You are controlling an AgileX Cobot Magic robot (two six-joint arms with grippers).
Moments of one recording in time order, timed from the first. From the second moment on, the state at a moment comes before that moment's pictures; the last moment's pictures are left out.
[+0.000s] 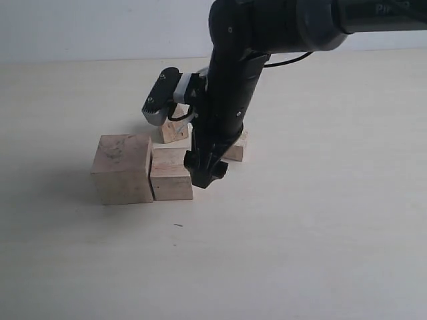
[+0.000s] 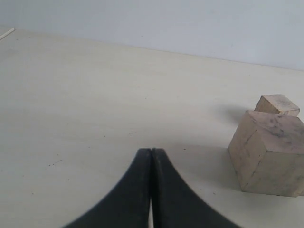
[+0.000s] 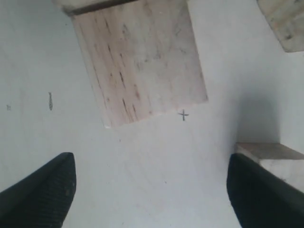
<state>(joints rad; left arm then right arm) 0.02 0.01 0.00 -0.12 0.37 -0.01 0.82 2.05 -1.50 0.14 0.92 -0.69</state>
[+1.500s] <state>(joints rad) 0.02 0.01 0.00 -0.12 0.37 -0.01 0.82 2.12 -1.47 0.34 0.79 -0.75</state>
